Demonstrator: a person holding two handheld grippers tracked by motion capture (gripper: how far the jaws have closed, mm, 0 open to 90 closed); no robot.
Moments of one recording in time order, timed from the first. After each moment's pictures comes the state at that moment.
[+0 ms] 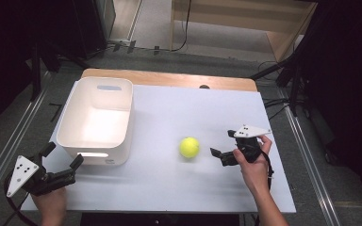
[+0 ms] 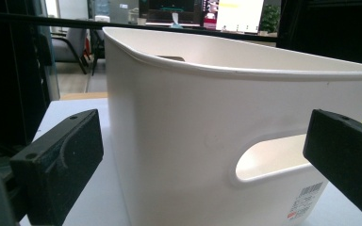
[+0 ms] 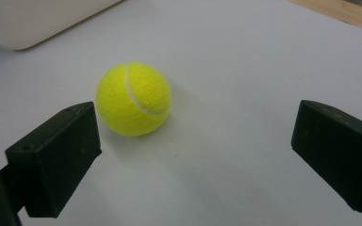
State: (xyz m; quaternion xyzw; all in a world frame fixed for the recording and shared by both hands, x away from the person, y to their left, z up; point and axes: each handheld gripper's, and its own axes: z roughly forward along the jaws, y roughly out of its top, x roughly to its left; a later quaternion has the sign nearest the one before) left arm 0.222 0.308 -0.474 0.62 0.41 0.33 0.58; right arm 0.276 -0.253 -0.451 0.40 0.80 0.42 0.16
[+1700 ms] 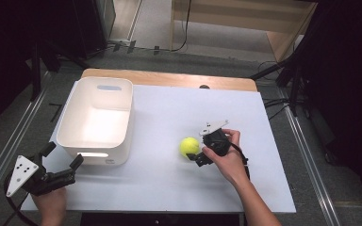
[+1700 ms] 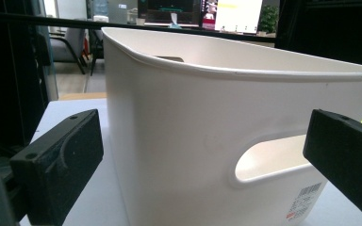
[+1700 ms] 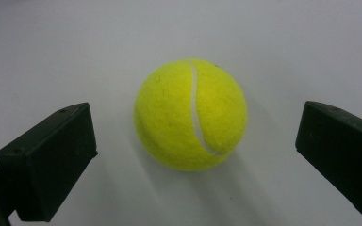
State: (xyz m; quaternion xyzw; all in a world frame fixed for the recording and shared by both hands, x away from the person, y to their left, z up) left arm 0.222 0.308 -0.474 0.62 0.41 0.33 0.58; right arm 0.311 -0.179 -0.465 0.33 0.88 0.33 0.10
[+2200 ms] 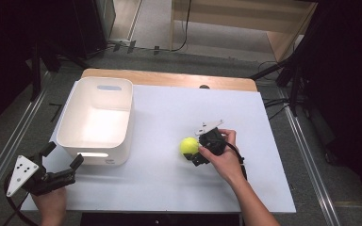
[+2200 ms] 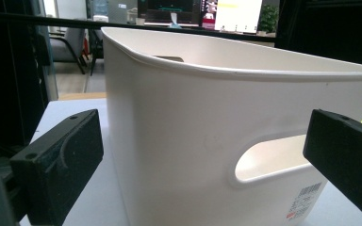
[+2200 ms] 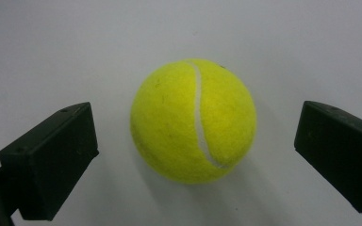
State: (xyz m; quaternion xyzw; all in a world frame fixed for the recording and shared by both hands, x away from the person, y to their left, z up) left arm 0.222 0.308 -0.474 0.62 0.41 0.33 0.58; right arm 0.316 -0.170 -0.472 0.33 0.88 0.32 0.09
